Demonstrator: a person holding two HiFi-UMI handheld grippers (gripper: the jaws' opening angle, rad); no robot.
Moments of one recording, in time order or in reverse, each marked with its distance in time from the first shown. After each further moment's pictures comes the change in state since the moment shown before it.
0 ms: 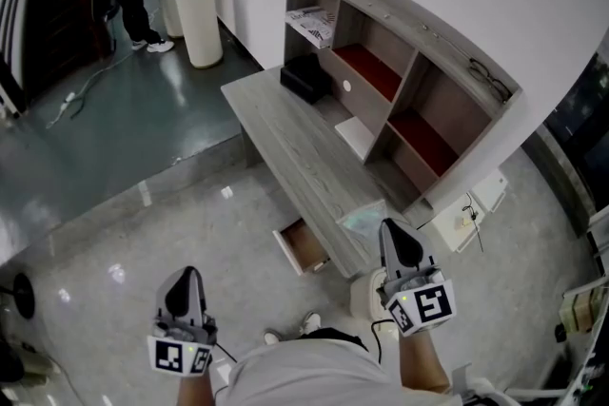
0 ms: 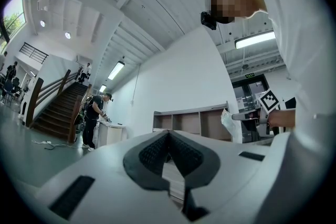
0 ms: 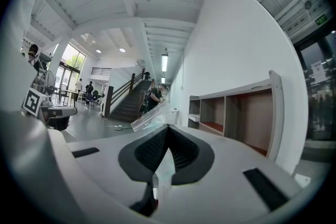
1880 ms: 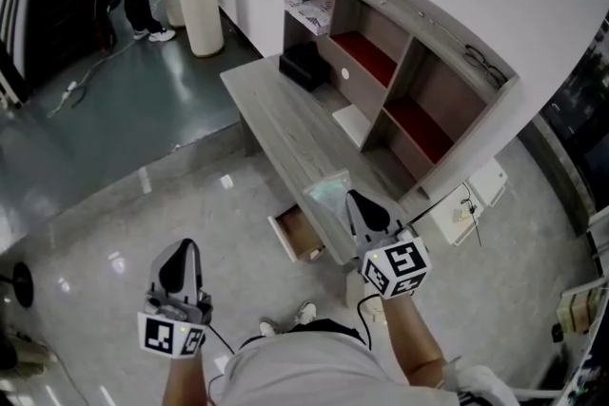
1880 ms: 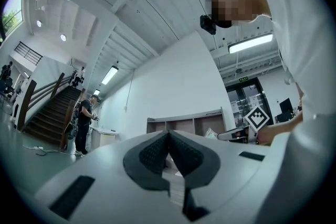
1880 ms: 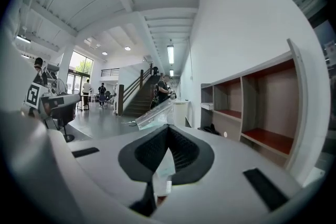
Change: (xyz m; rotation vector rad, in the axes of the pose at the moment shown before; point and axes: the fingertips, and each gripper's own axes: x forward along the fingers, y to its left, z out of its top) left arm 0.016 -0.030 0.028 0.018 -0.065 -0.060; right arm 0.043 0.014 -0.038 0.060 0.087 0.139
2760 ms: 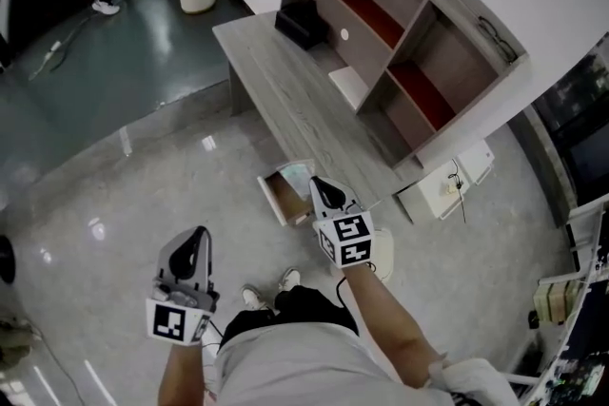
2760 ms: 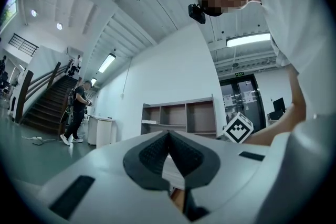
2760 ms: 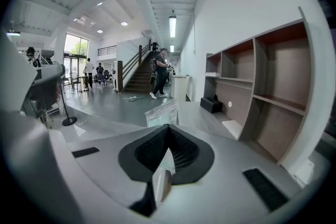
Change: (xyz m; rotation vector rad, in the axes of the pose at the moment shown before) left arm -0.040 -0.024 -0.077 -0.048 0.126 -0.051; right arm 0.046 0.054 -0.139 -0.014 0.273 -0.018
